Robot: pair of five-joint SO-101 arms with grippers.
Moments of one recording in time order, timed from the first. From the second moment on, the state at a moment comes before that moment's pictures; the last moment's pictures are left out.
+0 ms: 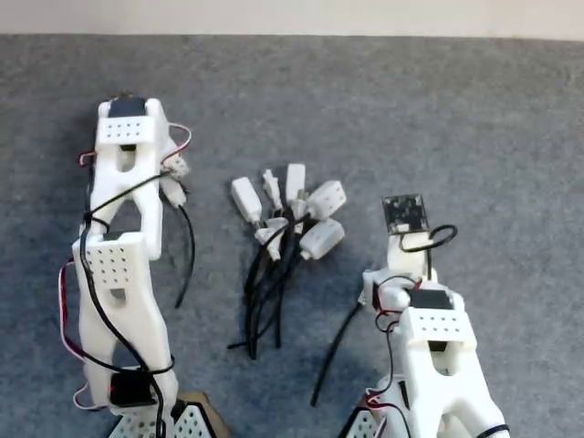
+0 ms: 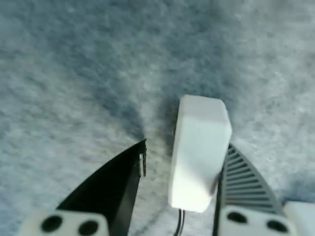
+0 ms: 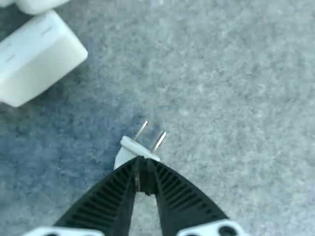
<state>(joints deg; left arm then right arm) -12.9 49.3 -41.7 87.9 -2.5 -4.4 -42.8 75.7 35.9 11.6</state>
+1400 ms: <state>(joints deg) -16.3 36.0 -37.3 95.3 -8.6 -4.6 -42.8 76.1 35.9 11.6</state>
